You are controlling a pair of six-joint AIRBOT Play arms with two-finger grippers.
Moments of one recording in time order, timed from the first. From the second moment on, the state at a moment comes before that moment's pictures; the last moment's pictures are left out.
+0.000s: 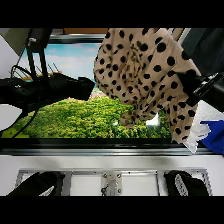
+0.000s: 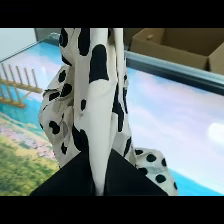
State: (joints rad) left arm -0.58 -0.91 1.38 1.57 -1.06 -1.86; right arm -0.30 -0.66 0.95 -0.35 0.96 0.48
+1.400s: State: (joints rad) left arm -0.55 -0.92 1.39 1.57 -1.05 -1.84; right arm -0.71 -1.00 1.61 -1.75 0.70 1.67
